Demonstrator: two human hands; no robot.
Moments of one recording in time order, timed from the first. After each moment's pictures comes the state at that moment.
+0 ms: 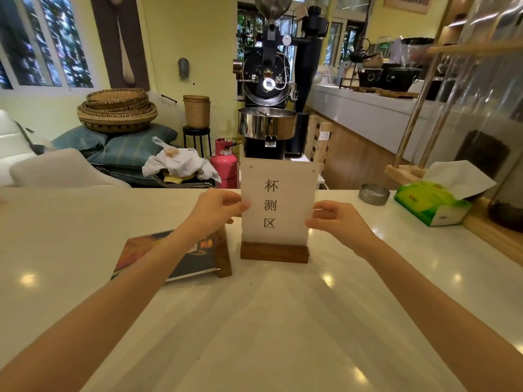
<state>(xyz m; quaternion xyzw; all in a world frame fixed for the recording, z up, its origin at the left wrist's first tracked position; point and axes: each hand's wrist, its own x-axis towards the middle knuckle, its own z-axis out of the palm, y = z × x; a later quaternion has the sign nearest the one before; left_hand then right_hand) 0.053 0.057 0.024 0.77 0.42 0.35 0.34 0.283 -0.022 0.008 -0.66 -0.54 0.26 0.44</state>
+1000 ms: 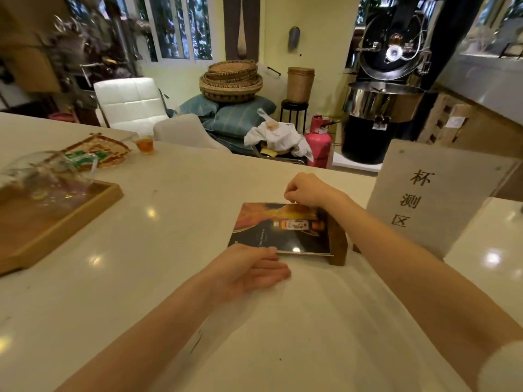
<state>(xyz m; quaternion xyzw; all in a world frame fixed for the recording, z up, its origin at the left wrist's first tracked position) -0.078 -0.019 -0.032 0.31 0.53 0.34 0.72 0.068 0.121 0.003 -0.56 -0.80 0.17 0.10</state>
